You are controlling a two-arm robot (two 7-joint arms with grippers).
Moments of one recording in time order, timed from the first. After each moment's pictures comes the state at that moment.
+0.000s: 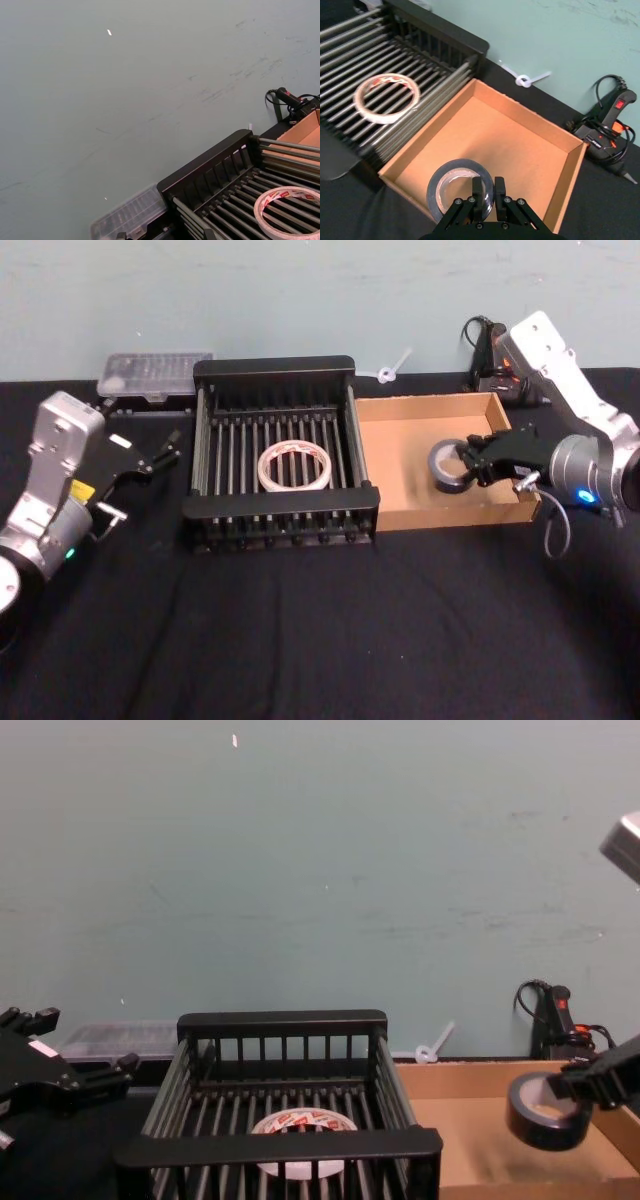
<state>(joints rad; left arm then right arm) -0.20 0.60 0.45 -1.41 -0.25 -0.12 0.03 0.39 0.52 -0.43 -1.54 0.24 0.64 0.36</state>
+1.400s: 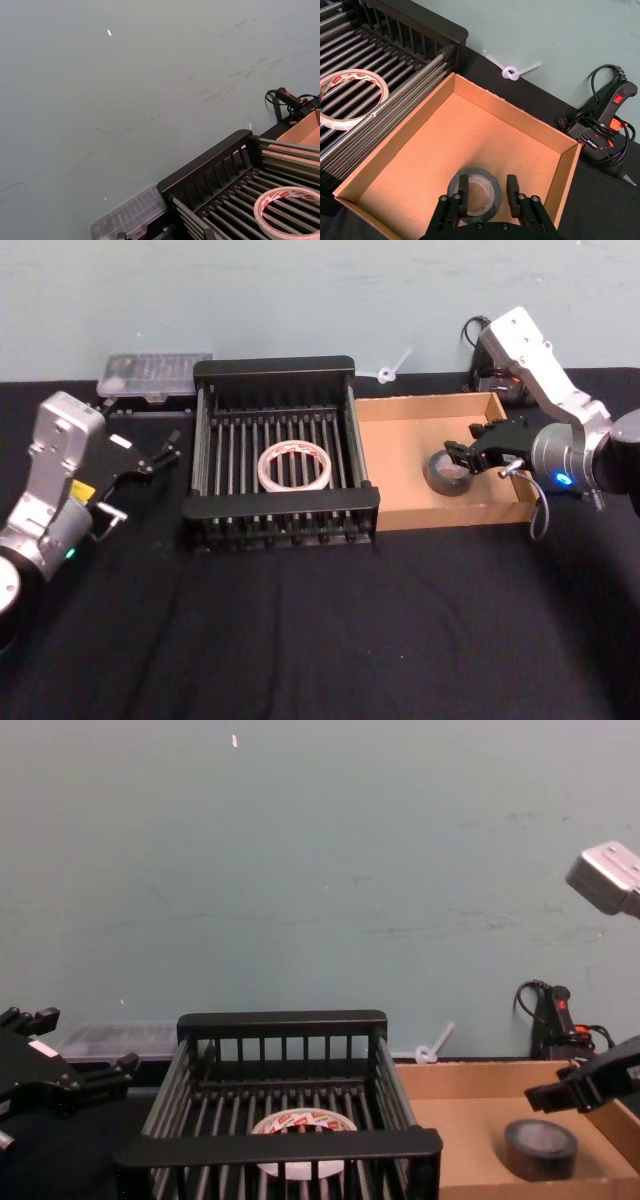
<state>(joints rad) -0.20 0.60 0.45 -1.41 -0.25 -0.12 0.03 0.50 0.44 -0.45 -1.35 0.18 0.62 0.36</state>
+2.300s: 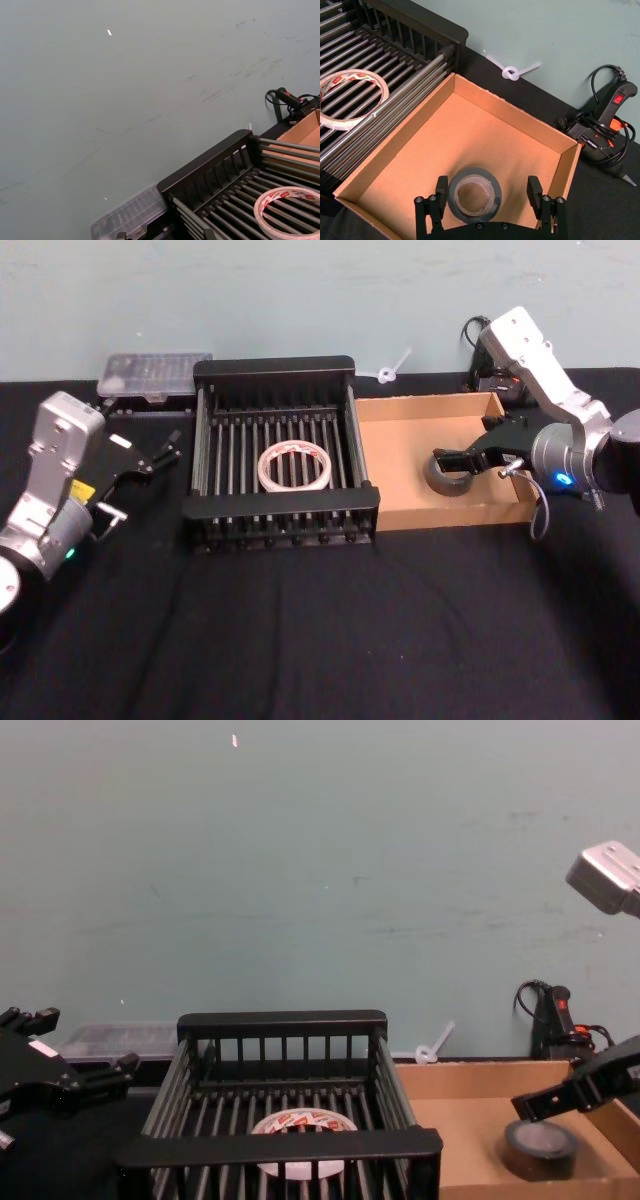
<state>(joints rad) -0.20 0.60 0.45 -1.41 -0.25 -0.12 0.03 0.50 0.44 -0.45 -1.35 0.18 0.62 0.36</state>
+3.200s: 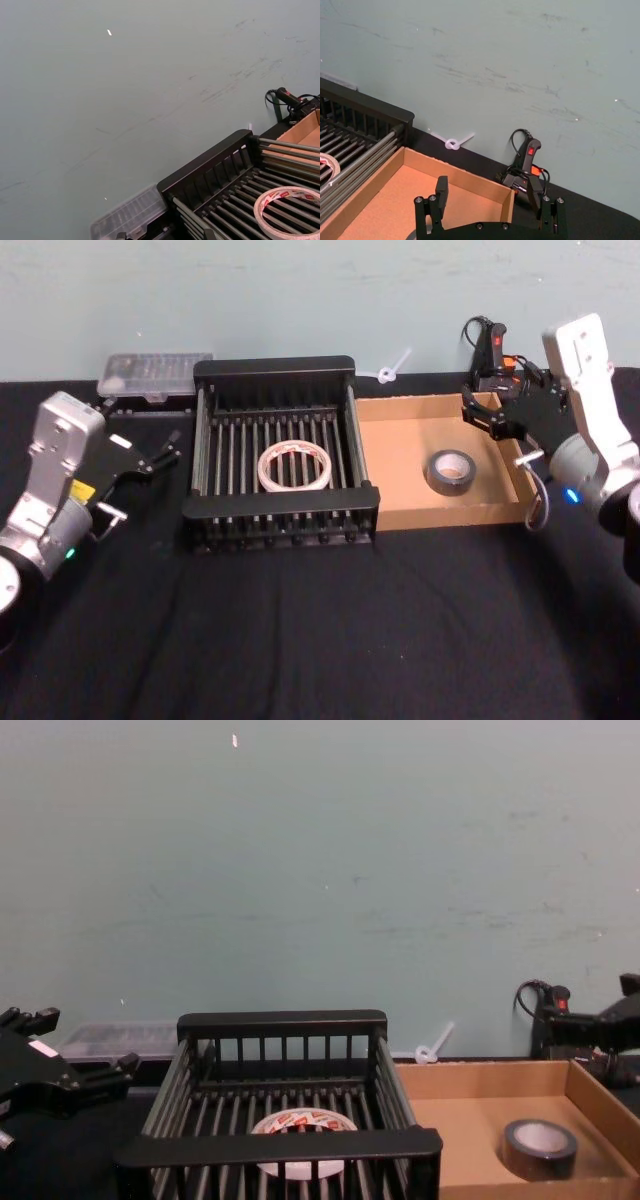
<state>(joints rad) -0.20 0.60 0.45 -1.41 -0.25 -0.12 0.03 0.28 0.35 -0.28 -1.44 0.10 0.17 0.11</state>
